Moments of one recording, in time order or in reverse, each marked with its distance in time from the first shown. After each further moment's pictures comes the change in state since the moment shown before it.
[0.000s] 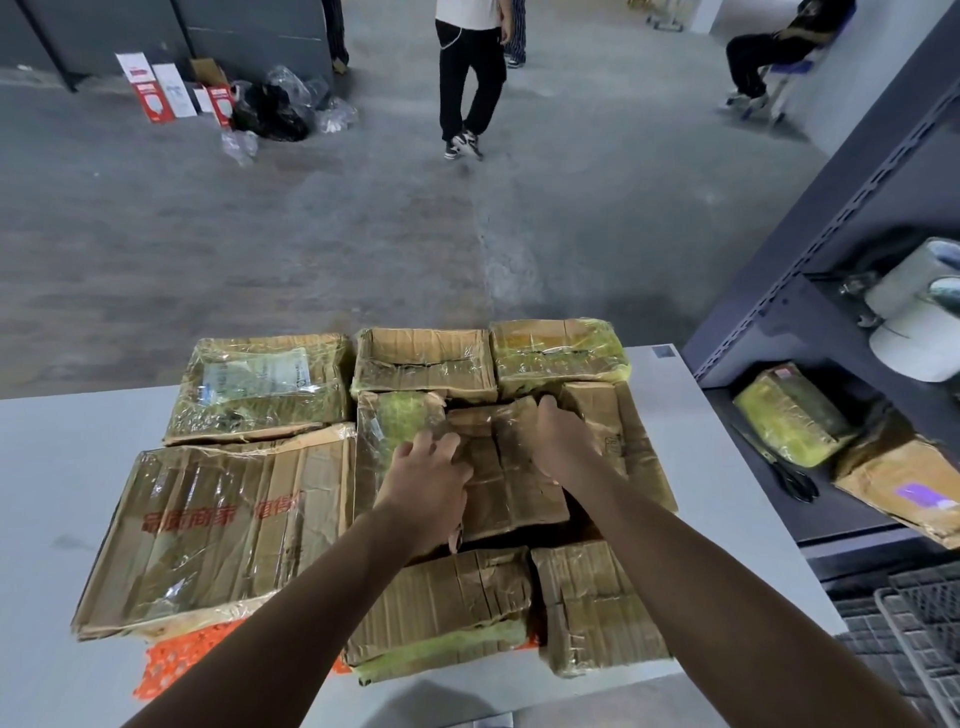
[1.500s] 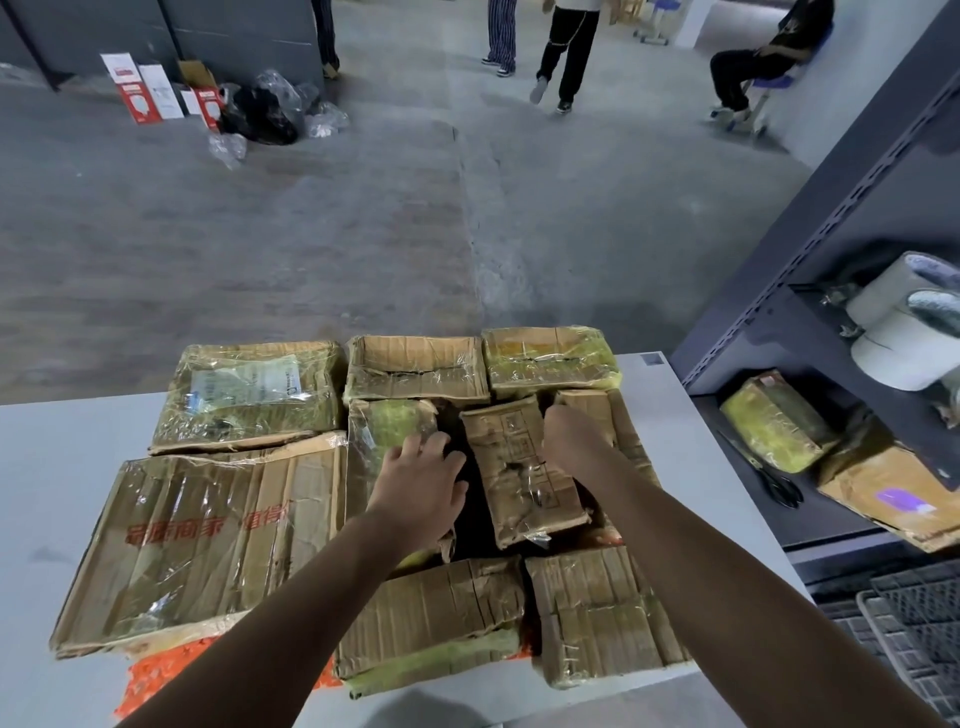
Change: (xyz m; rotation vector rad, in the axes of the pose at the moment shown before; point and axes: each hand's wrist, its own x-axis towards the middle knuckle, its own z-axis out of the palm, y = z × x) left_hand 0.005 -0.004 0.002 -0.132 0.075 -0.045; right_hand 0.017 0.012 -0.016 -0.092 -0.065 -0.002
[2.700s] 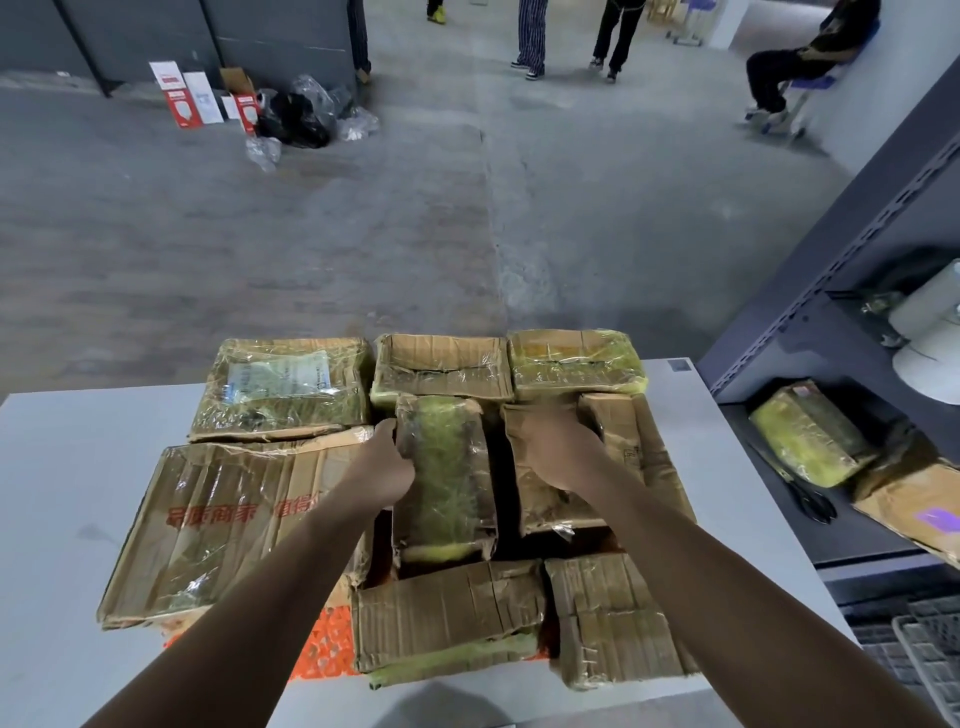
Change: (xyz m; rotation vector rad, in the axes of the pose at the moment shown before) left_hand -0.004 -0.051 -0.014 -0.876 -0.055 -0.580; right_hand 0.000 -0.012 0.025 0.003 0.117 -0.323
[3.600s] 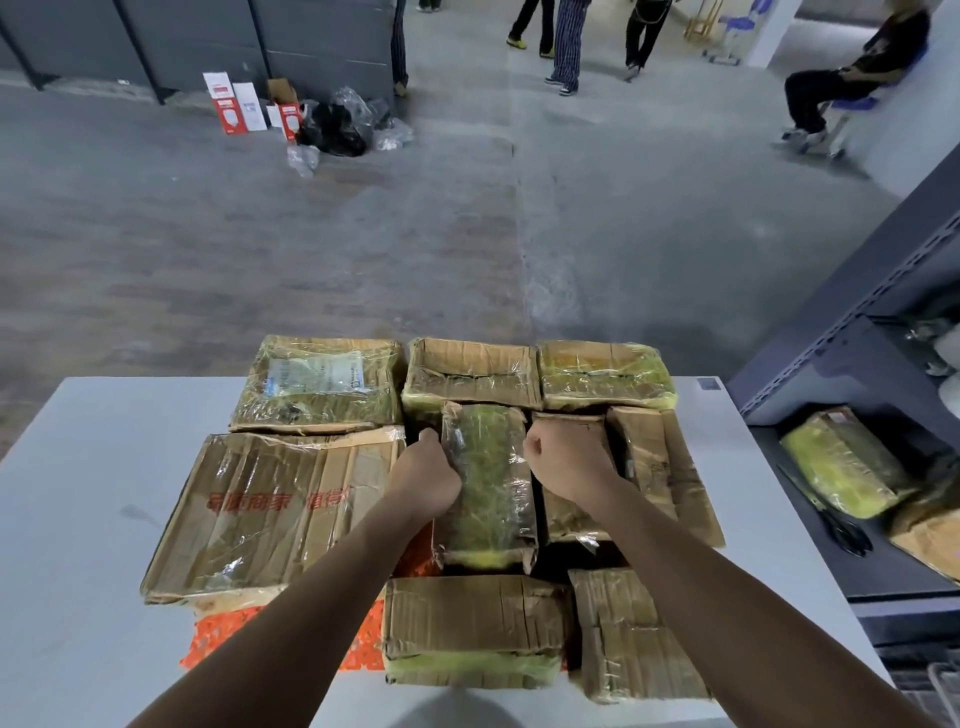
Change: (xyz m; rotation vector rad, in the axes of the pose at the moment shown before) left_hand -0.012 0.006 0.011 0.149 0.054 0.040; right_hand -0.007 -0.035 -0.006 0.053 0.063 -0.041
